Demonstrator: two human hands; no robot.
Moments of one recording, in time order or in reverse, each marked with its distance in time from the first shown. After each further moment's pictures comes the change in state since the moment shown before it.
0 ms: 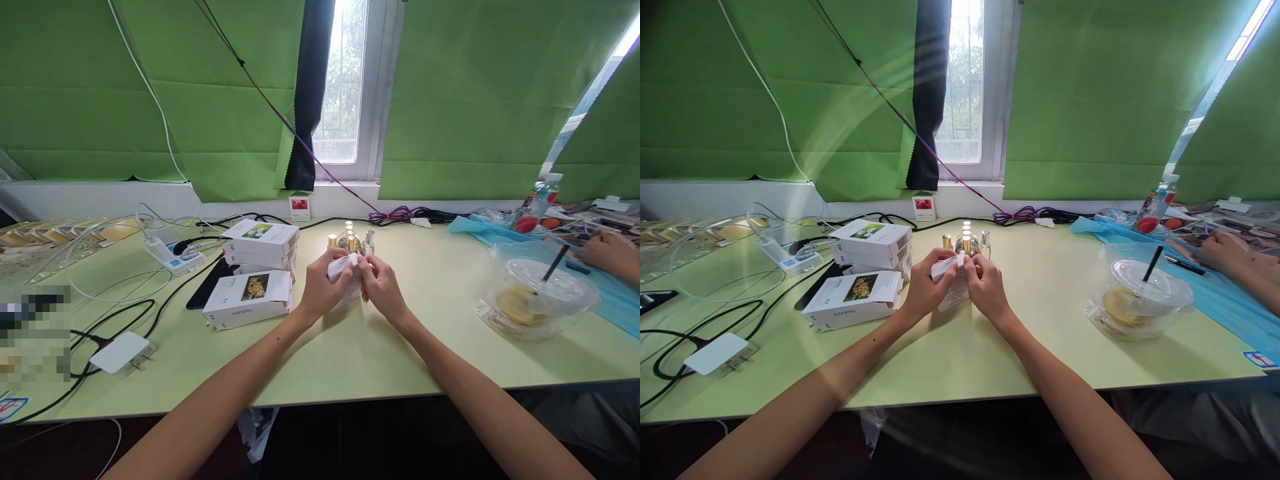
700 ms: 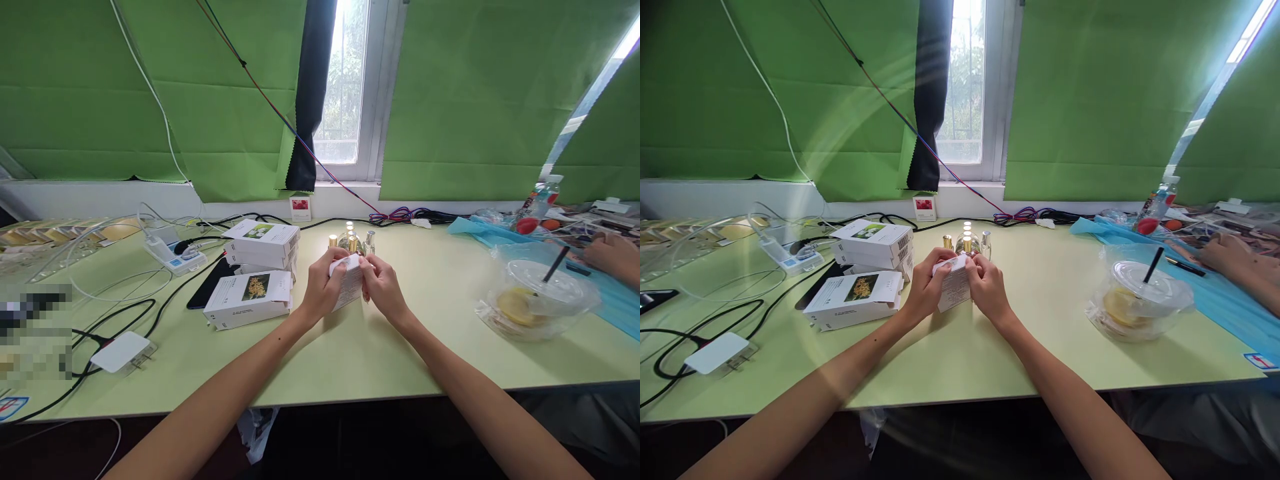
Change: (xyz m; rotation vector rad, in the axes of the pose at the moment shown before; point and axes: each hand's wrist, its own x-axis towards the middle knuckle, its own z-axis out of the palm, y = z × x) left_hand 0.000 0.001 -0.002 -0.075 -0.043 -0.049; right_hand -0.001 -0.001 0.000 0.052 -0.010 0.017
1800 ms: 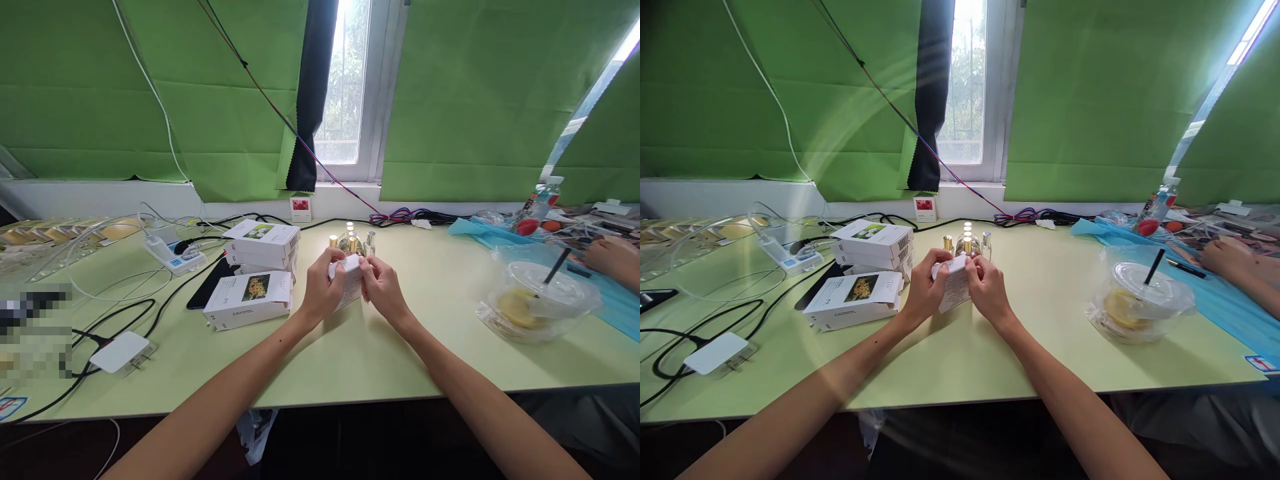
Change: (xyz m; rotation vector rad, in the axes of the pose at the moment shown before) left_hand -0.002 0.001 0.002 0.111 0.070 0.033; right_hand 0.000 0.000 0.000 -0.079 0.015 -0.028
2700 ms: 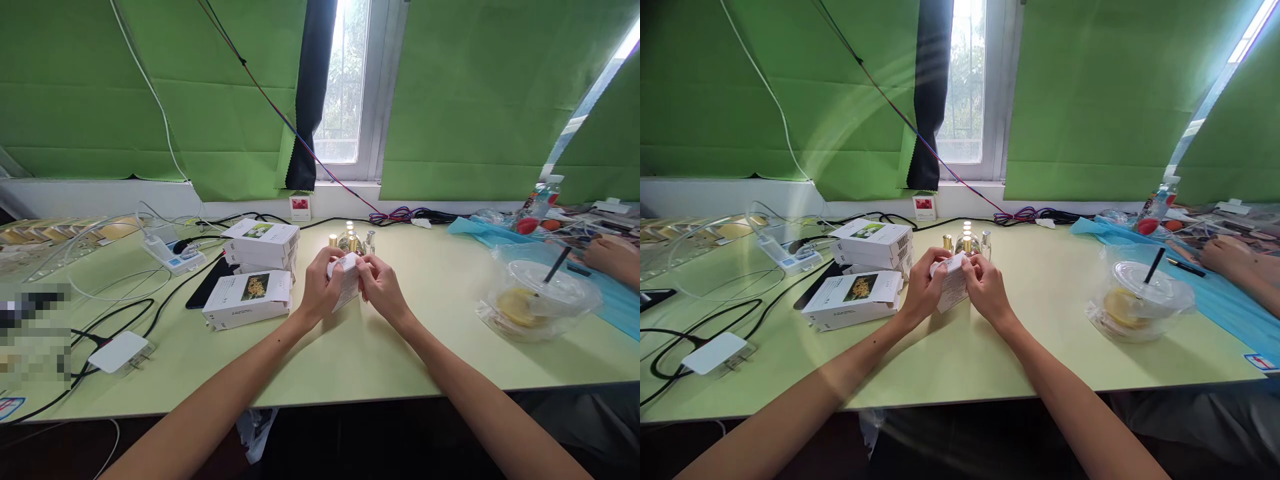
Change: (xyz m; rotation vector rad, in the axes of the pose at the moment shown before) left_hand -0.001 0.002 -0.002 -0.031 -0.004 -0.024; right_hand -0.001 0.001 0.000 0.073 -0.043 0.005
